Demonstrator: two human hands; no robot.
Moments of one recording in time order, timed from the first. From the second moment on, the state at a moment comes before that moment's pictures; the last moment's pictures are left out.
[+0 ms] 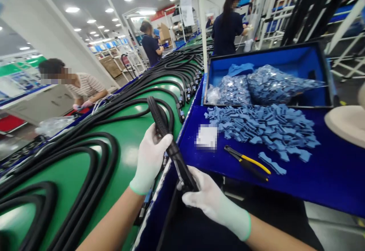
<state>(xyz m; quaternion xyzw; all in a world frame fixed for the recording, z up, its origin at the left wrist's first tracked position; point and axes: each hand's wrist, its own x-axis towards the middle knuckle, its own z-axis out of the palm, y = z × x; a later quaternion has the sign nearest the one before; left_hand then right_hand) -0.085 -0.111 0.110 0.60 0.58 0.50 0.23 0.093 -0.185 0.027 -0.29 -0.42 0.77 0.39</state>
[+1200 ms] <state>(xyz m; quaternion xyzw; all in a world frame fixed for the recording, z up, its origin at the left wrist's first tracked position) -0.021 -0.111 0.089 0.59 0.59 0.30 0.46 0.210 -0.142 0.078 -0.33 -0.77 0.39 0.37</state>
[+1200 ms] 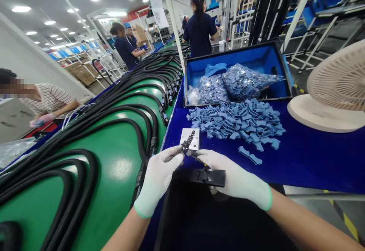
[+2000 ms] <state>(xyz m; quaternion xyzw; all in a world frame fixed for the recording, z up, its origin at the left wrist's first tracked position) -0.021 -0.102 0.090 0.68 0.58 0.22 0.40 0.212 -0.138 0.053 -0.43 -0.80 0.32 0.26</state>
